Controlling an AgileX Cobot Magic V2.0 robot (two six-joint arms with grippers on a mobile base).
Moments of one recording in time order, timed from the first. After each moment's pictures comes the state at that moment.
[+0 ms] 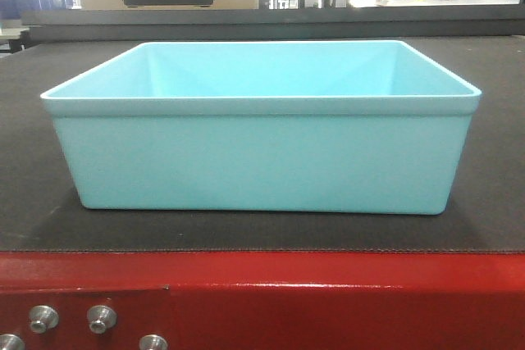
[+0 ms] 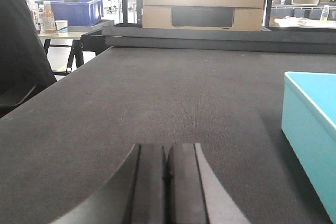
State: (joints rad) left arm 0.10 0.00 0.00 -0.01 0.06 0.03; right arm -0.15 0.01 0.00 0.04 0.06 -0.01
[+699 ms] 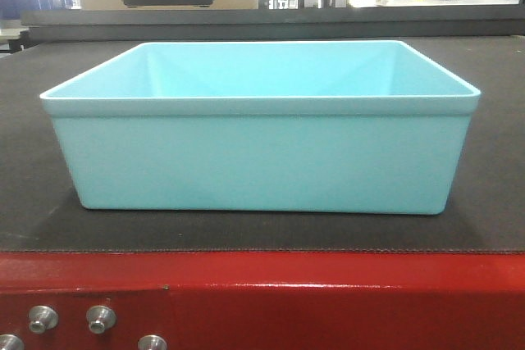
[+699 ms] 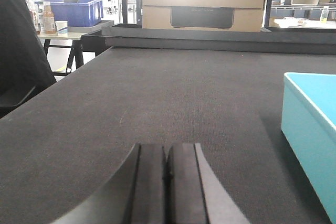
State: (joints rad) left arm 0.10 0.00 0.00 -0.01 0.06 0.03; right arm -0.15 0.01 0.00 0.04 0.05 -0.01
